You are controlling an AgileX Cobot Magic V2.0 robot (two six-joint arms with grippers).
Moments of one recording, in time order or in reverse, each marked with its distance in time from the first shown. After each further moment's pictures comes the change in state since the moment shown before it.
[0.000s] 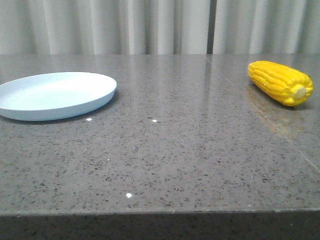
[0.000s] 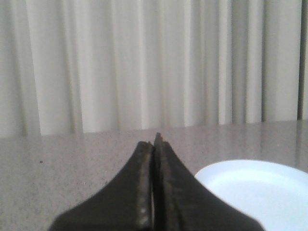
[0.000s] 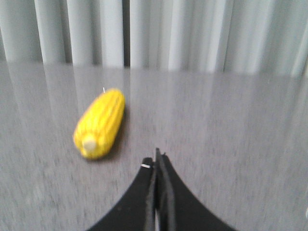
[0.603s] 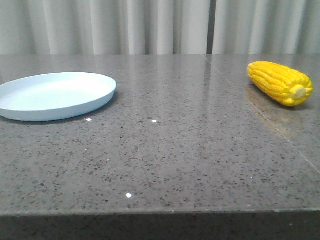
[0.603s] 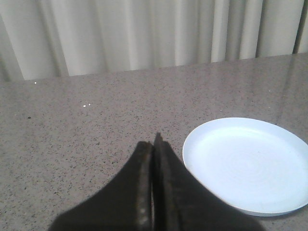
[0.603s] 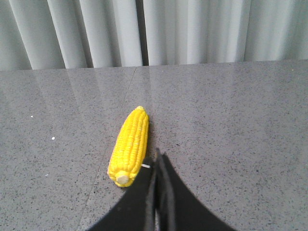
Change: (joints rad) left arm 0.000 0.396 -0.415 0.013 0.422 0.000; right arm 0.000 0.303 -0.366 0.116 0.234 0.000
